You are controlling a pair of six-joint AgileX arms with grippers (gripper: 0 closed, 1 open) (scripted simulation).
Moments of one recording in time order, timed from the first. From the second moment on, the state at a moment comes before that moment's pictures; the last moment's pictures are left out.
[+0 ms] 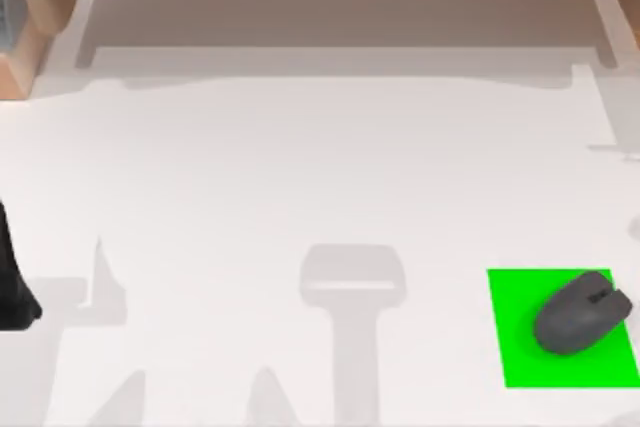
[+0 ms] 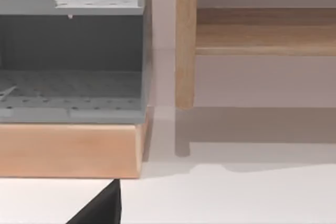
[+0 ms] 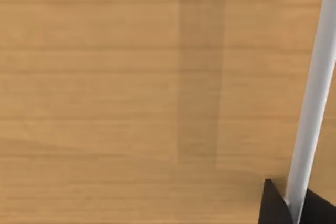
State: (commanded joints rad) left arm 0.00 0.00 0.00 0.00 0.00 0.00; right arm -0.53 2.13 0.70 1.43 -0.39 -1.55
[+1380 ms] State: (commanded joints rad) left arm 0.00 0.00 0.00 0.00 0.00 0.00; right arm -0.41 2.33 1.15 1.18 -0.27 -1.55
